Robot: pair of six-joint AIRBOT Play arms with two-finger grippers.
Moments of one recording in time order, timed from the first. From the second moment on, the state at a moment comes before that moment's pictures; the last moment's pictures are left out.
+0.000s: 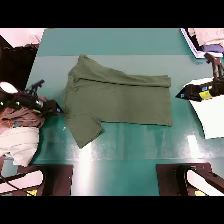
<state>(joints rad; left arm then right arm) 0.25 -1.33 0.88 1.00 -1.22 -1.20 -0.20 -1.06 1.10 -1.10 1.39 1.39</state>
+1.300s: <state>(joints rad) 0.18 -1.30 0.91 0.86 -1.16 -1.15 -0.46 -1.19 0.70 -1.00 1.26 1.31</state>
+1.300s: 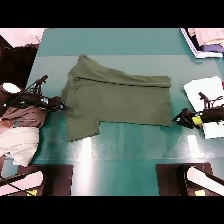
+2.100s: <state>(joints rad) 0.18 -1.23 1.02 0.86 -1.18 -1.15 -0.34 -1.18 0.77 -0.97 1.23 1.25</state>
